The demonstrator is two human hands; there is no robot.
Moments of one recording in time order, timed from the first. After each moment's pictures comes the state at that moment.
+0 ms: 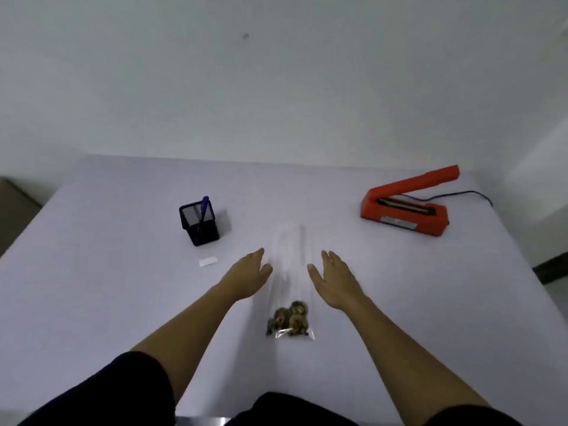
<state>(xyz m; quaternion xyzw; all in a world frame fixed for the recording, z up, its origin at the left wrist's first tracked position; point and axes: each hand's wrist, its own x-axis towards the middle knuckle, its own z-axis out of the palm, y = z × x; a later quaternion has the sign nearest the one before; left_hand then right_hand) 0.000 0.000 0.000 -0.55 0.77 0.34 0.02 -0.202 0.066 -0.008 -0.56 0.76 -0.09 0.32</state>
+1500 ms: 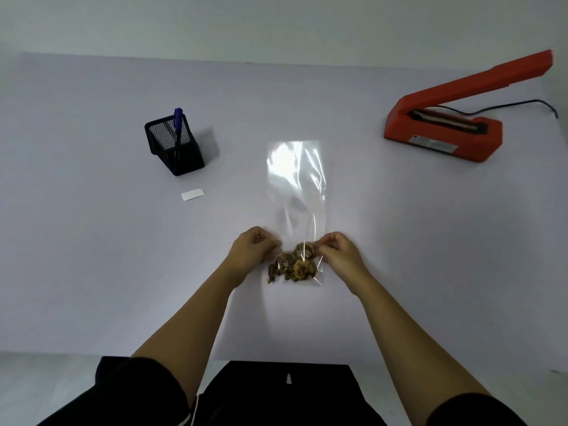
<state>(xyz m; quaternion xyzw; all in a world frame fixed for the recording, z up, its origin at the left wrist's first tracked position) -0.007 0.038 -0.085 -0.60 0.43 0.65 -0.18 -0.203 0.093 -0.103 -0.27 0.73 -0.33 0.54</state>
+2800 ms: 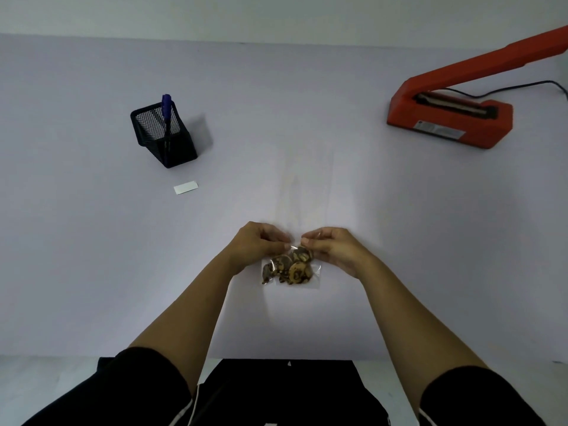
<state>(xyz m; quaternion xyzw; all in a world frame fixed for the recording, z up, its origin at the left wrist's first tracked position) -0.011 0.022 -0.091 -0.54 0.52 0.65 -0.08 -0.205 0.075 -0.102 -0.21 0.62 -0.30 0.69</state>
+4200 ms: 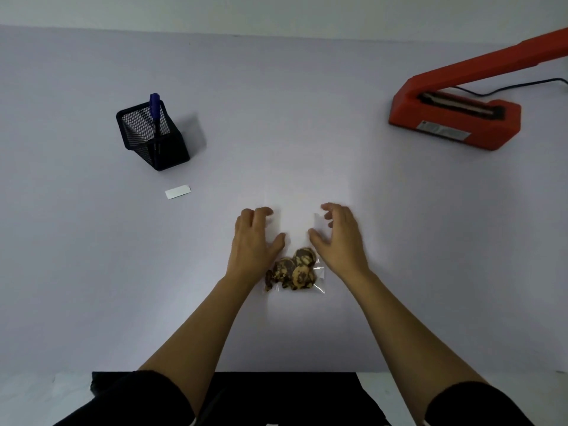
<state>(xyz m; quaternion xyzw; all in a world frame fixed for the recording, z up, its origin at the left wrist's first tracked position) -0.031 0.031 -0.101 -0.58 0.74 0.29 -0.17 -0.199 0.068 -0.095 -0.53 0.75 -0.27 0.28</state>
